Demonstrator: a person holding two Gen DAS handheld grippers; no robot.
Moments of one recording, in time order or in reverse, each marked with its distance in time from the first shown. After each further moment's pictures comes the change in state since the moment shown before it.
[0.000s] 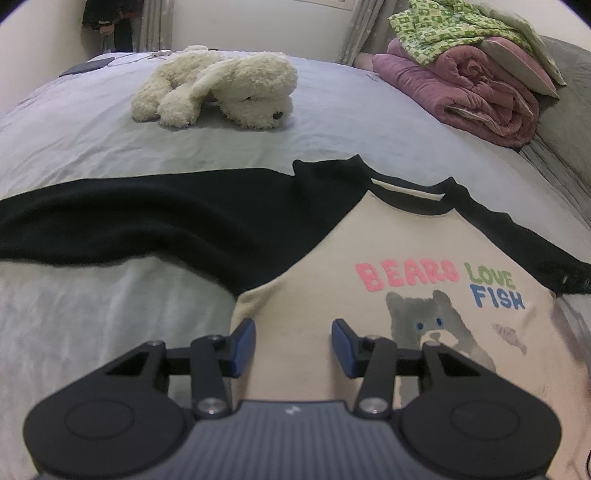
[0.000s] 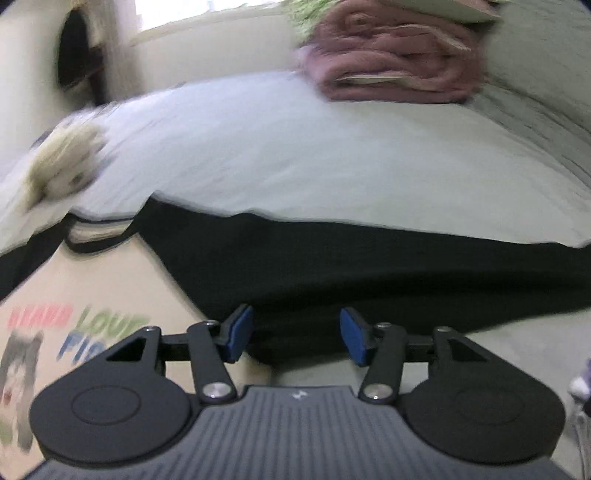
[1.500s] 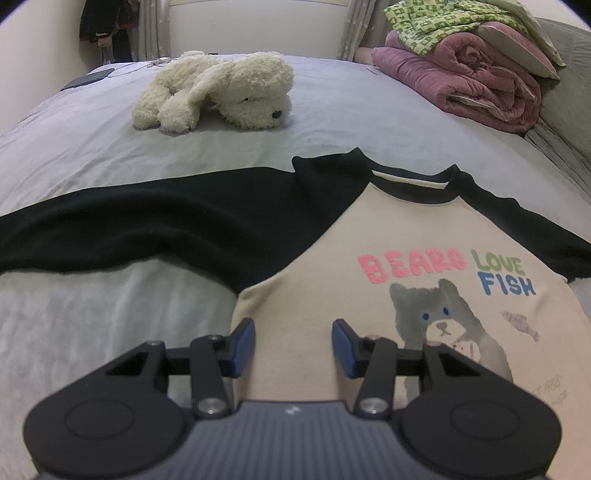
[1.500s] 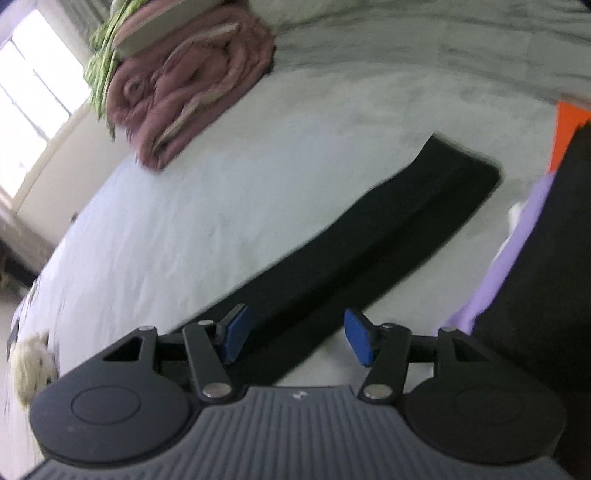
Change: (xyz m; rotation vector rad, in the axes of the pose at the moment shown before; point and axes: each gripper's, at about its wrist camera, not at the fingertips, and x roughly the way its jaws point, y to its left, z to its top) left arm -0.001 -0.010 -0.004 0.054 0.001 0.049; right arm -0.040 -0.192 0.011 0.770 -0.074 -0.105
